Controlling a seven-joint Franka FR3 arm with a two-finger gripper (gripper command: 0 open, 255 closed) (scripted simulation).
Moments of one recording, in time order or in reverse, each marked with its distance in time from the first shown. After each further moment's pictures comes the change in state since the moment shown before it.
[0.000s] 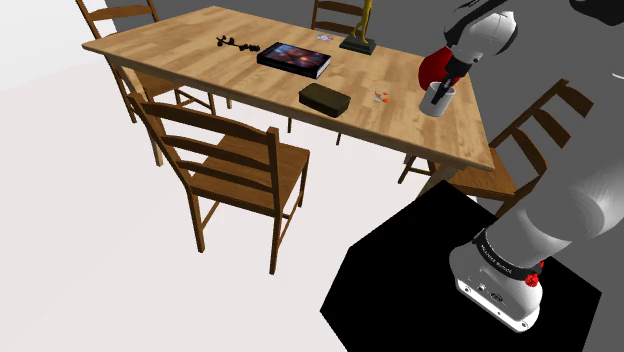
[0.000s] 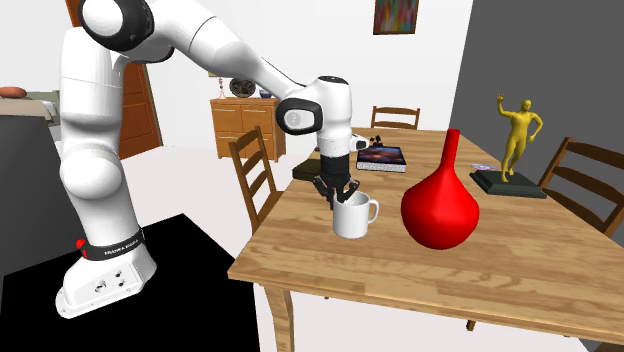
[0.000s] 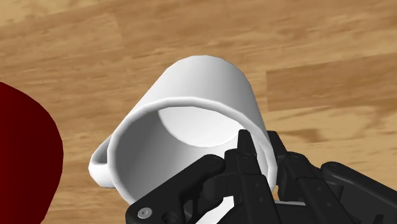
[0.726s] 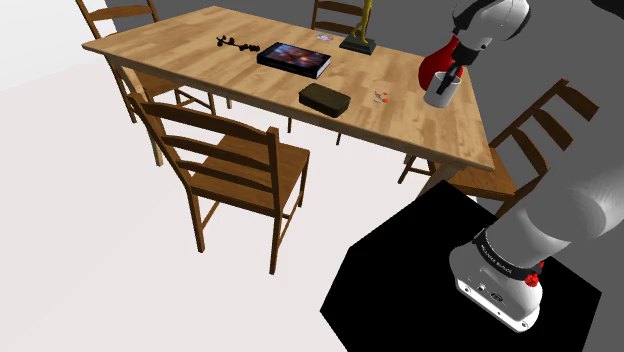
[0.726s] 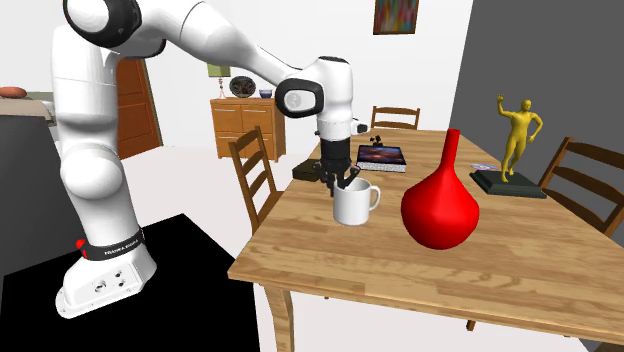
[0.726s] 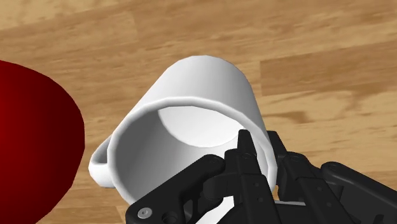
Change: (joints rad) arm 0.016 -0.062 -0.020 0.040 -0.062 -0.086 0.048
